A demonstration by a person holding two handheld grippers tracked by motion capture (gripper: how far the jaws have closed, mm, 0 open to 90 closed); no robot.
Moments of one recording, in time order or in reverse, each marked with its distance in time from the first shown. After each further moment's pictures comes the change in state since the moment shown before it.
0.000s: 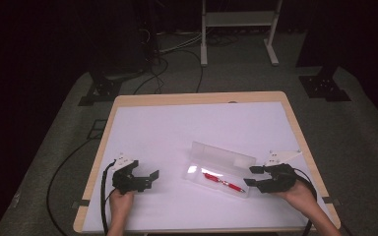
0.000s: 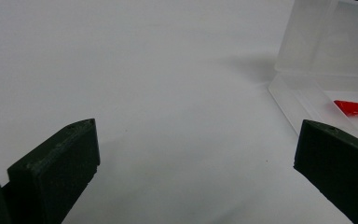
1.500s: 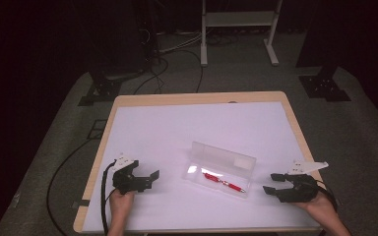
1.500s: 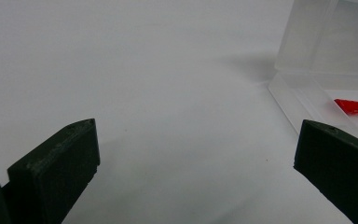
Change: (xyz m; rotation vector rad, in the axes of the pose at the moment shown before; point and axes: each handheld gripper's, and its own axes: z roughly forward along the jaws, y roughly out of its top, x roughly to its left) left arm -0.001 0.000 0.000 0.001 0.003 0.001; right arm -0.015 -0.055 -0.030 -0.015 -0.067 0.115
